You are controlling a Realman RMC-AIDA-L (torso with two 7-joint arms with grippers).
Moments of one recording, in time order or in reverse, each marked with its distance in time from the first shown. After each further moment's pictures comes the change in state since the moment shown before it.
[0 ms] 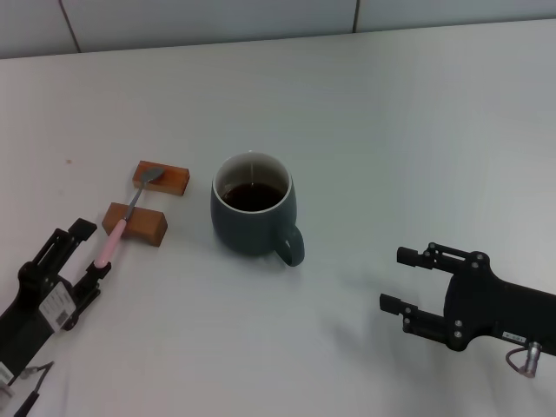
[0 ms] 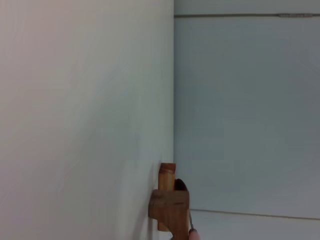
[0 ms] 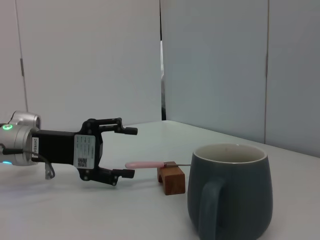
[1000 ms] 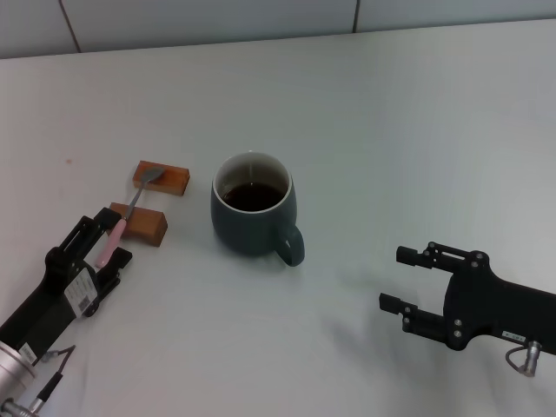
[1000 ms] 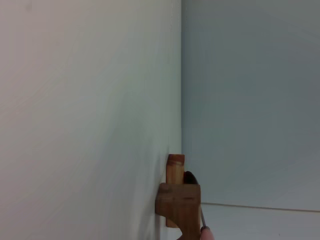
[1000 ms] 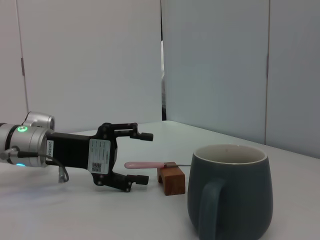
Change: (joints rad) left arm -0.061 -0.006 0.001 -0.034 -0.008 -0.065 0.026; right arm 0.002 0.000 0.000 0.000 0.000 0.000 -0.002
